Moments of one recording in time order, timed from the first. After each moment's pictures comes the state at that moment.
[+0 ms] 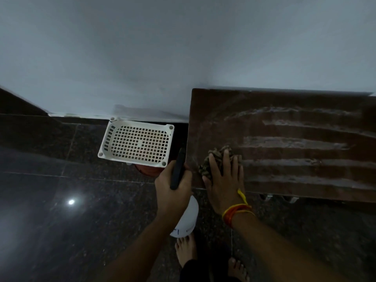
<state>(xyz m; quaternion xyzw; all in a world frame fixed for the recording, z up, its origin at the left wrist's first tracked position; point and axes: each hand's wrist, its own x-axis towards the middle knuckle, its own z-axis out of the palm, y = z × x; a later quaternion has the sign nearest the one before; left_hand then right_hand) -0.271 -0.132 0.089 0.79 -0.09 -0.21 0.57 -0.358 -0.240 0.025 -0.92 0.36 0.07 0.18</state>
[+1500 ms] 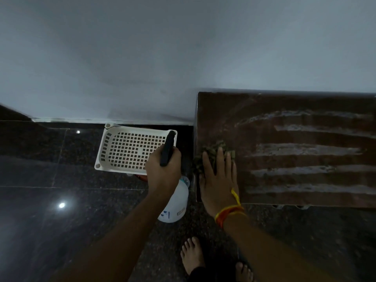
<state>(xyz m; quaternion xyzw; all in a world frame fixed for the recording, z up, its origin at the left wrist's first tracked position) -0.171 -0.152 0.081 0.82 -0.02 -0.25 0.52 -0.294 -0.221 0.012 -0.92 0.37 0.06 0.11</state>
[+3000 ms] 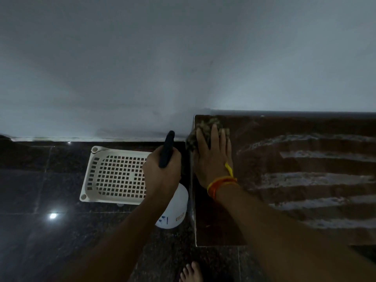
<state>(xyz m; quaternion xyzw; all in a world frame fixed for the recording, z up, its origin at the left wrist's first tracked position) -0.112 -0.216 0.071 0.81 -0.03 -0.28 0.52 -0.184 -0.320 0.010 -0.92 0.37 0.05 0.11</state>
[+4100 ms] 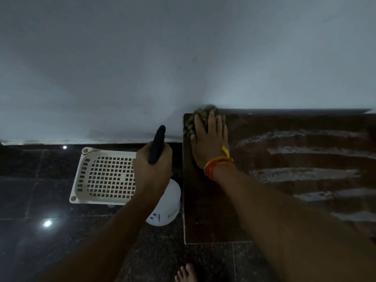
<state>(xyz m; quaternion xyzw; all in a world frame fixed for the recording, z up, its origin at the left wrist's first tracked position) -0.121 -0.222 0.081 0.81 -0.07 -0.25 0.53 -0.178 -0.360 0.009 -0.92 0.38 0.02 0.12</state>
